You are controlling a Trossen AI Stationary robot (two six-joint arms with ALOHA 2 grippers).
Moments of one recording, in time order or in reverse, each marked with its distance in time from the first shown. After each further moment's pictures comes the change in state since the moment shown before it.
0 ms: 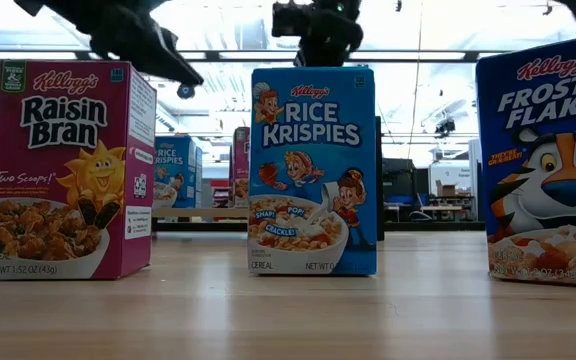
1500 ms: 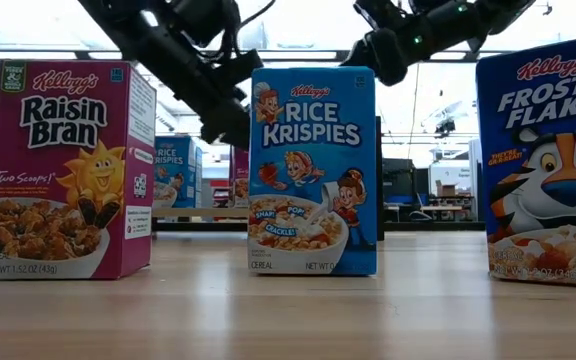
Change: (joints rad) left arm 0.094 0.573 0.145 0.312 -0.049 0.024; right arm 0.002 -0.593 -1.110 1.340 -0.001 -0.124
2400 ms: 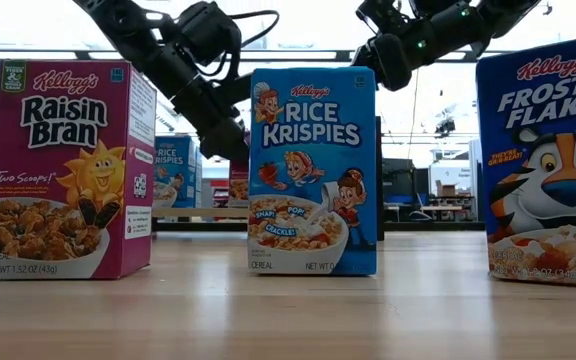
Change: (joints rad) left arm 0.105 0.005 -0.006 -0.052 0.000 0.003; right arm 0.000 -0.009 -0.025 -0.009 0.000 0.019
